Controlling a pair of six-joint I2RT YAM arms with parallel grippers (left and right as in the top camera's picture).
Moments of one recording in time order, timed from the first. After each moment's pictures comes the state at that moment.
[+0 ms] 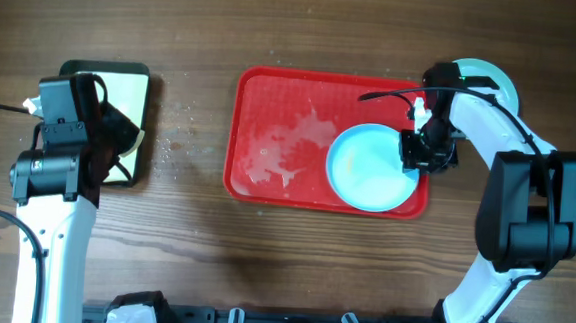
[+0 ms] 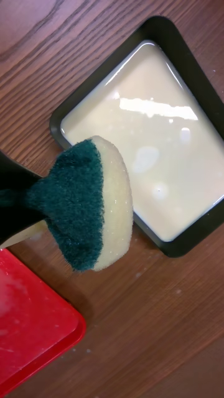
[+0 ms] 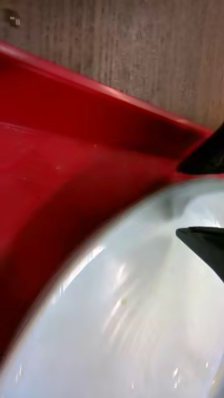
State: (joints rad) left arm 0.14 1.16 1.08 -0.88 -0.15 -0.69; right arm 0.06 1.98 1.32 -1.05 -0.08 0.07
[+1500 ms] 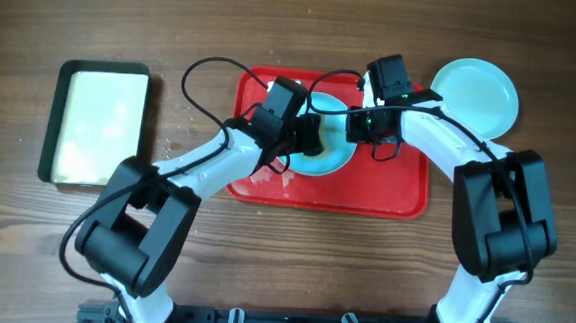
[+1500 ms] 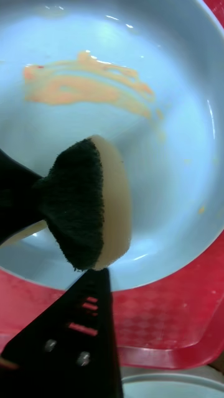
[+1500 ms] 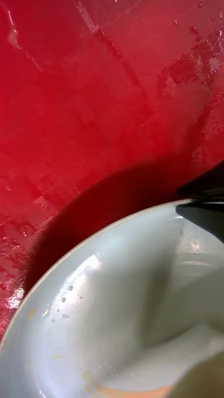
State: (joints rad) left arm -0.55 1.87 1.08 -0.15 0.21 -0.72; right arm 0.29 1.97 1.23 -0.52 -0.16 0.26
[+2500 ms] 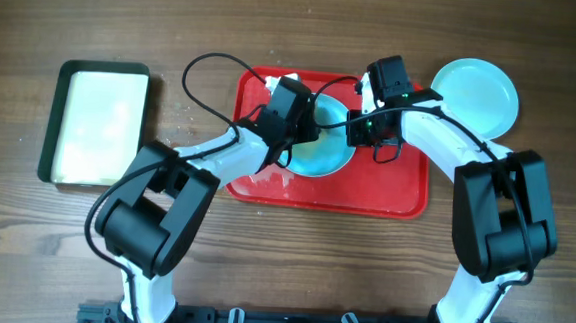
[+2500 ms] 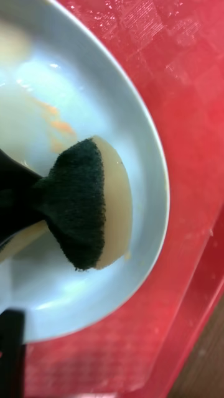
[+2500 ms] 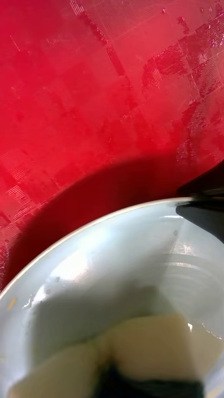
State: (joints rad) left arm -0.55 1.98 1.09 0.01 0.04 -0.72; right arm 0.29 1.97 1.24 -0.57 -0.18 0.21
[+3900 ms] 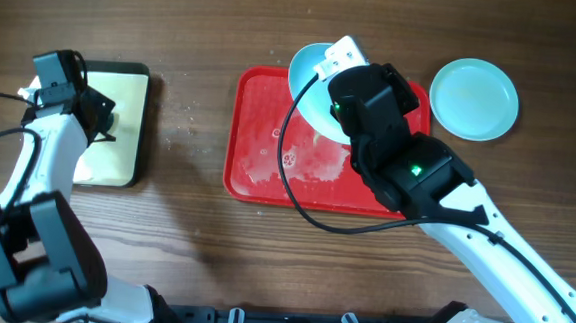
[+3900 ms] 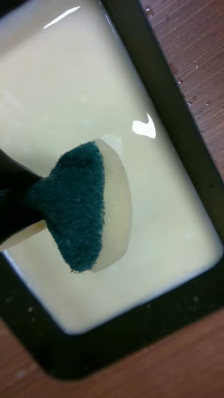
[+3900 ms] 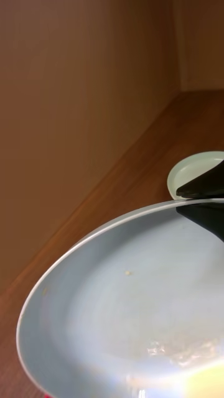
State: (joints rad) left arm 0.34 1.69 1.08 -0.45 -0.17 -0.70; right arm 0.69 1.39 1.31 -0.55 0.68 -0.37
